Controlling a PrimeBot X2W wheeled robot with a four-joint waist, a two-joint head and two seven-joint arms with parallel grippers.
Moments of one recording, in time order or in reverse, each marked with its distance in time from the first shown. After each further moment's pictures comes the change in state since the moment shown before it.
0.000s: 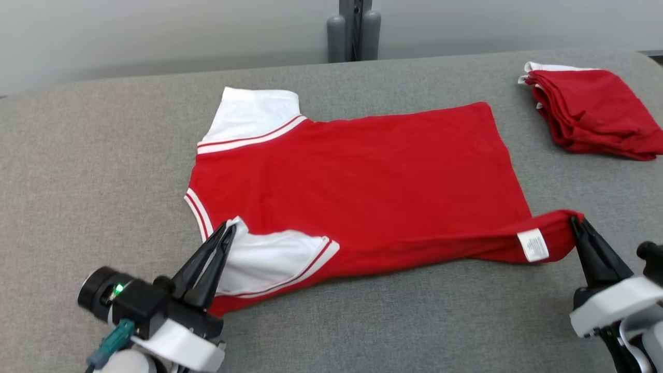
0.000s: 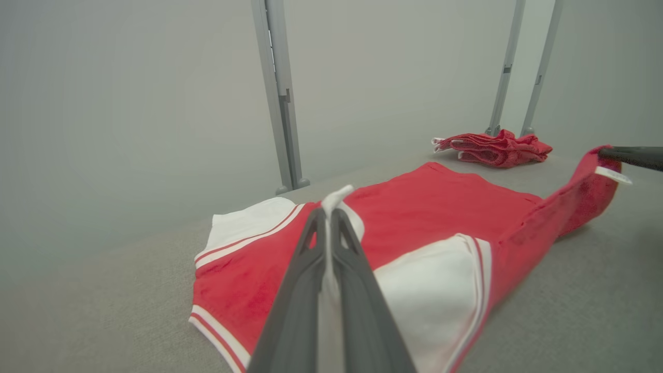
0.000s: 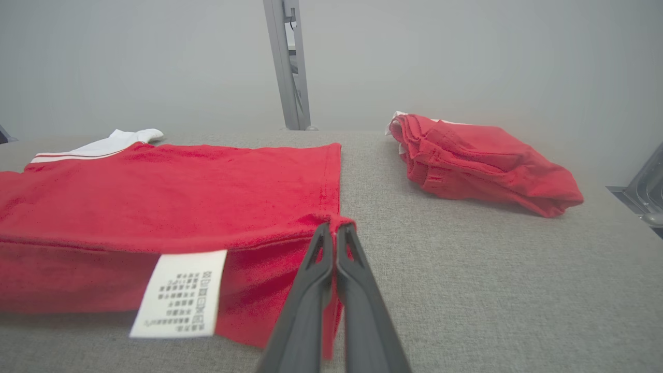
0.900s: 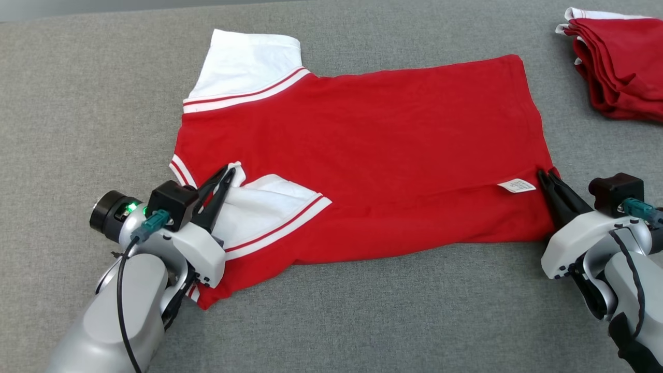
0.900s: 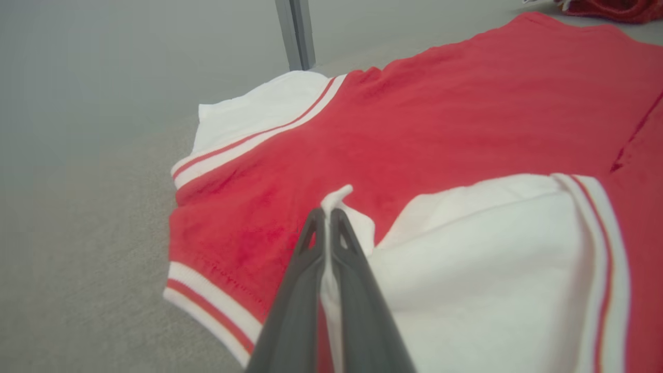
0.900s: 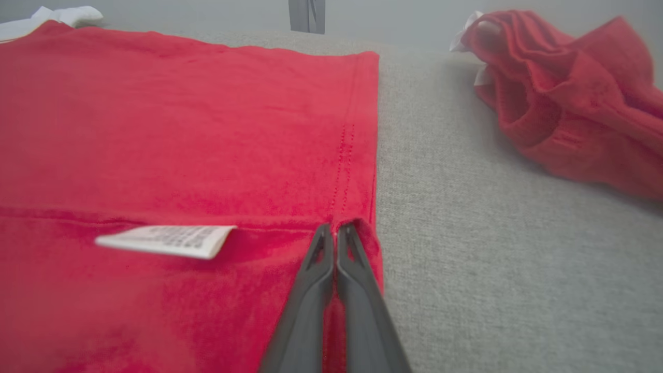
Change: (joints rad) left arm -0.499 -0.039 -0.228 0.640 -0.026 0.000 0.000; right arm -0.404 0.047 0.274 0.404 0.017 0.000 0.000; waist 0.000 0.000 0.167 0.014
